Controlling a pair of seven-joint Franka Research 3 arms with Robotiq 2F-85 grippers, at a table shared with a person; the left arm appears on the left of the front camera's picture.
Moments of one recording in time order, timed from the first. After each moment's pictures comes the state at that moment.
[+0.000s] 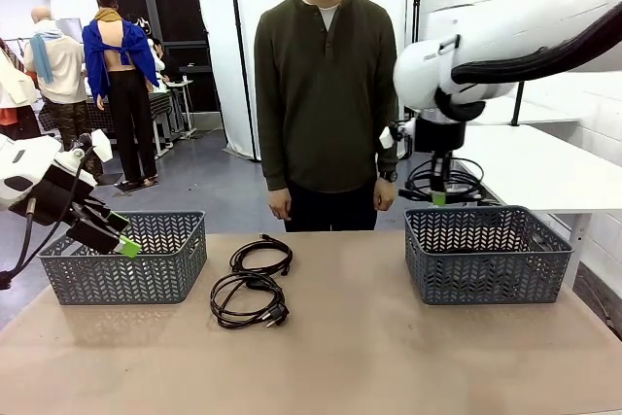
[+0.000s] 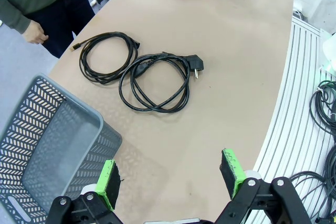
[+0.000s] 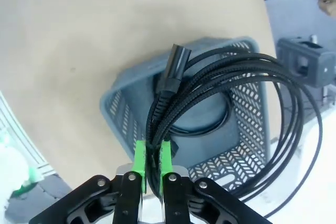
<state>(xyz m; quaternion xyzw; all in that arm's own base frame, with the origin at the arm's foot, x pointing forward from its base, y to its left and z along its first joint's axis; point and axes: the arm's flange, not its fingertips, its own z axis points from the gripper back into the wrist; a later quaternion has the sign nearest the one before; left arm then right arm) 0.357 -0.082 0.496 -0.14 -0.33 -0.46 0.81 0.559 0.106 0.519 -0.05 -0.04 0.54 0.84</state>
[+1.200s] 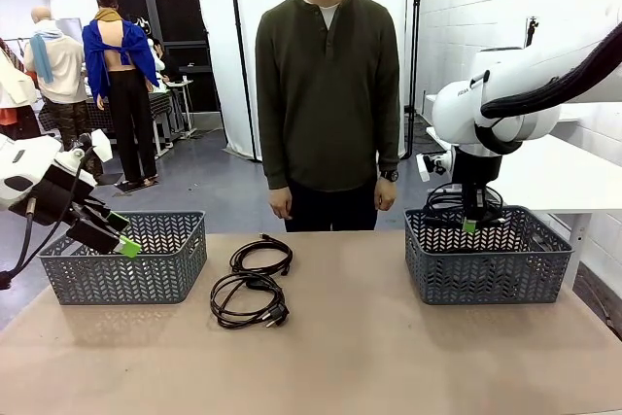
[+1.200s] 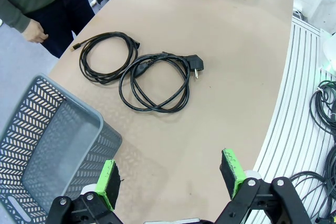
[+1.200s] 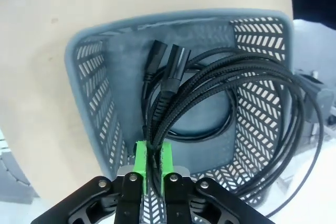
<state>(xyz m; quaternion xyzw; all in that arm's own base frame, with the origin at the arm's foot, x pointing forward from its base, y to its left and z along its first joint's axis) 0.357 -0.082 0.496 -0.14 -0.33 -0.46 0.81 0.568 0.041 0.452 -0.03 -0.04 0.64 0.77</state>
